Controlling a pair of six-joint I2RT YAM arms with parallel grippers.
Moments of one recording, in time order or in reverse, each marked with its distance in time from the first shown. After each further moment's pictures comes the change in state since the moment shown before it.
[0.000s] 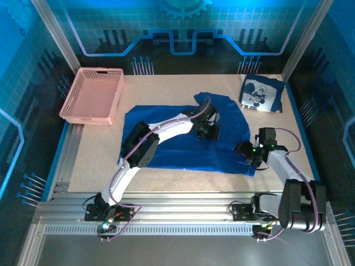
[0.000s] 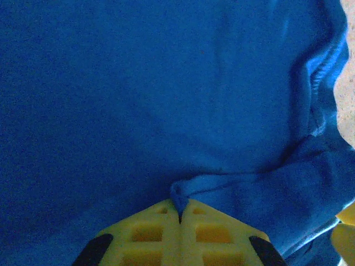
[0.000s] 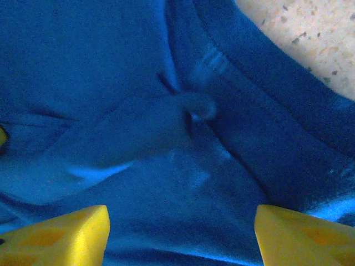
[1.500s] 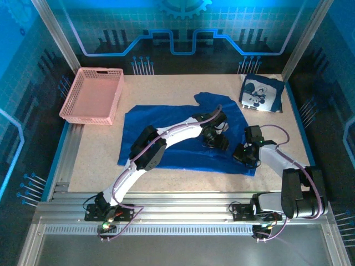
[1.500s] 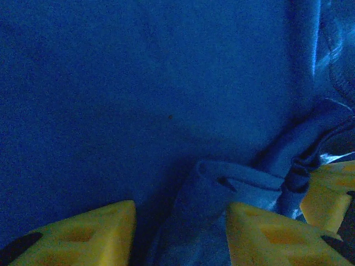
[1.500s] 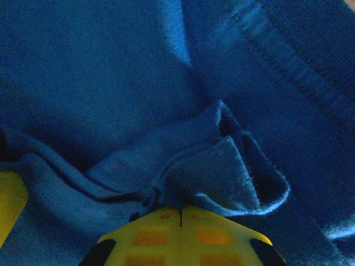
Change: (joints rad) left arm -0.087 0.104 0.179 -0.209 0.034 0.100; right arm 0.195 0.116 0.043 -0.027 0.195 0.039
